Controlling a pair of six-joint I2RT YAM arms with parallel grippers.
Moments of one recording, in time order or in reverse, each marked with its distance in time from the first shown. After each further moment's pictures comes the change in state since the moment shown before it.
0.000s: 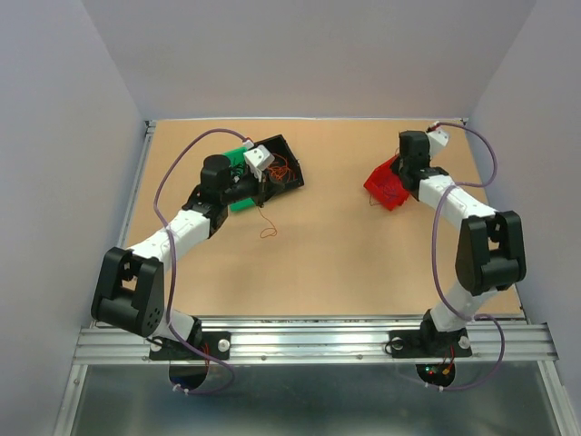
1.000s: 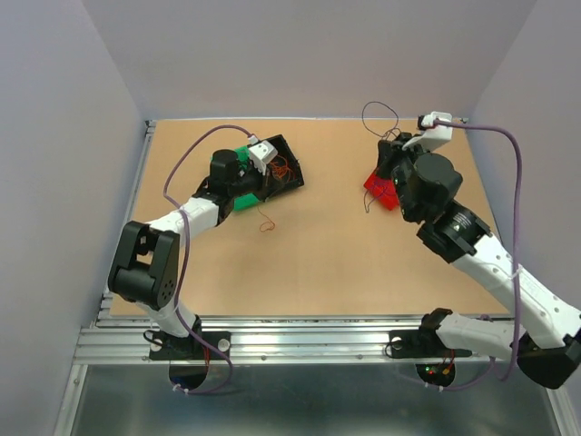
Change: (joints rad) left arm 0.016 0.185 0.084 0.007 -0.044 -0.016; right arm 0.592 -0.613 0.045 -0.027 0.219 -0.411
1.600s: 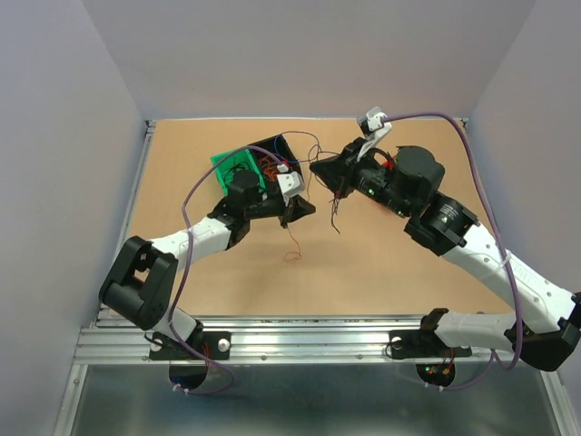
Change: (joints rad) left arm -0.219 -0.139 -0.154 0.172 0.182 0.071; right arm 0.065 0.125 0.111 -0.040 -0.726 0.014
